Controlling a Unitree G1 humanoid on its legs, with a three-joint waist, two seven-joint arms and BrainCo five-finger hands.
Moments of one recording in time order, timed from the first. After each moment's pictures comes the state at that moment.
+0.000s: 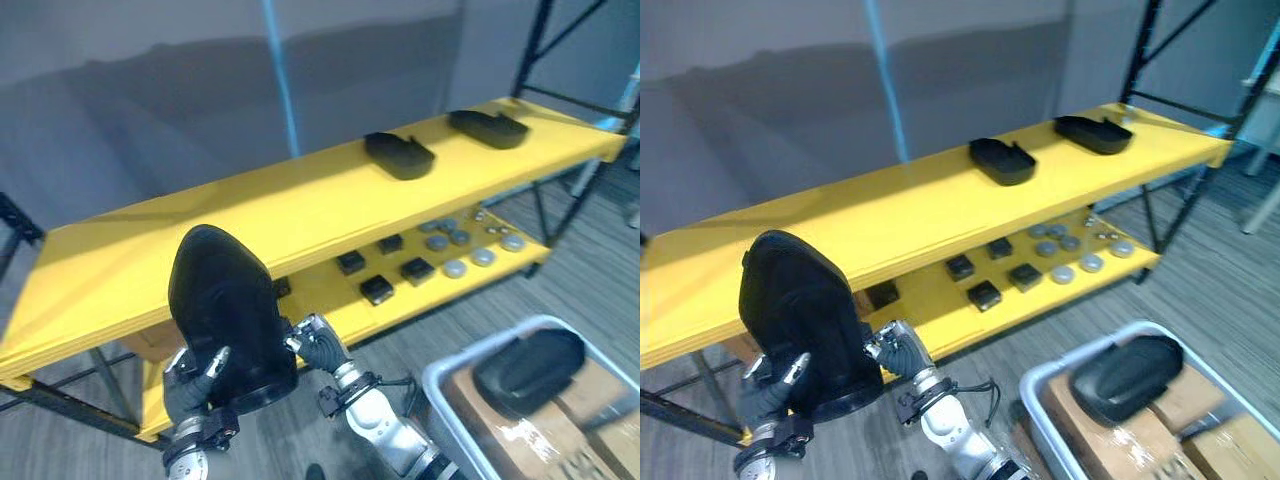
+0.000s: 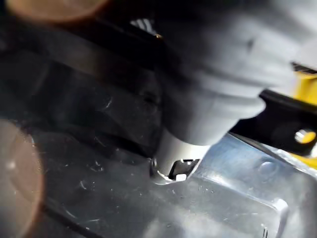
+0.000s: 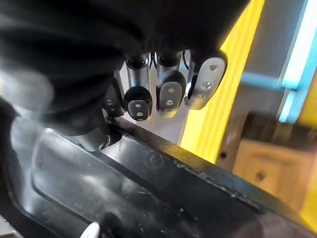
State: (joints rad) left arm 0.27 0.01 0.06 -0.19 -0.42 -0.28 0.26; right arm -0.28 -0.01 0.60 0.25 -0.23 -0.20 -0.23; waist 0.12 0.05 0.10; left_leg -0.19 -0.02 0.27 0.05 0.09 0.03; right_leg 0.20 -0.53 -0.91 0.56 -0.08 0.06
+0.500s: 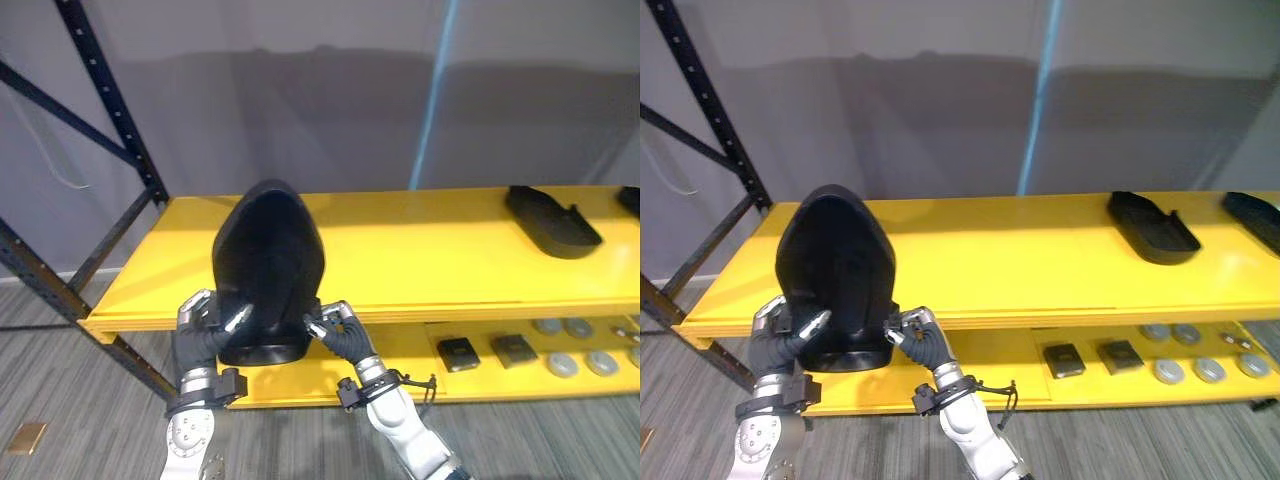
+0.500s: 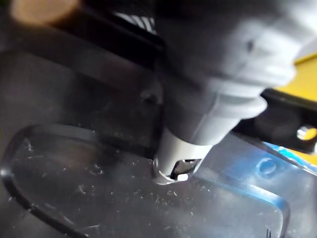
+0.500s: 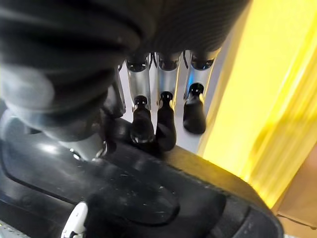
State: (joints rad) left arm 0.12 0.14 -0.05 -0.22 -0.36 -0.29 0.25; right arm -0.17 -0.05 0.49 0.05 -0.16 -0.20 -0.19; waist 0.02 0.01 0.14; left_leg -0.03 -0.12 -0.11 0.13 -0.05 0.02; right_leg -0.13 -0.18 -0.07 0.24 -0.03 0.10
